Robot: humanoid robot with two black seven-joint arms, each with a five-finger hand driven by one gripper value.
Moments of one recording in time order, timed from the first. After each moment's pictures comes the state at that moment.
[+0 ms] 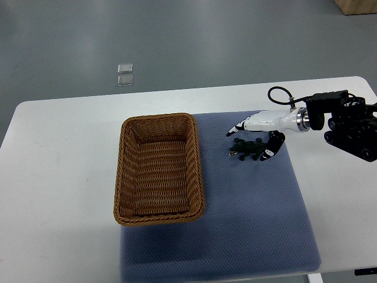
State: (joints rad) left arm 0.01 0.00 -0.05 -0.18 0.06 0.11 0.01; right arm 1.10 -0.42 -0.12 0.74 -1.47 0.11 0.55
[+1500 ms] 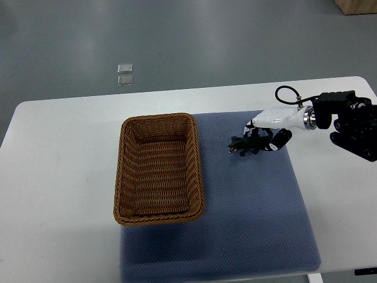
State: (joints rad) left arm 0.01 0.00 -0.05 -0.18 0.06 0.11 0.01; right arm 1.10 -0.40 -0.17 0.66 -1.46 0.01 0.56
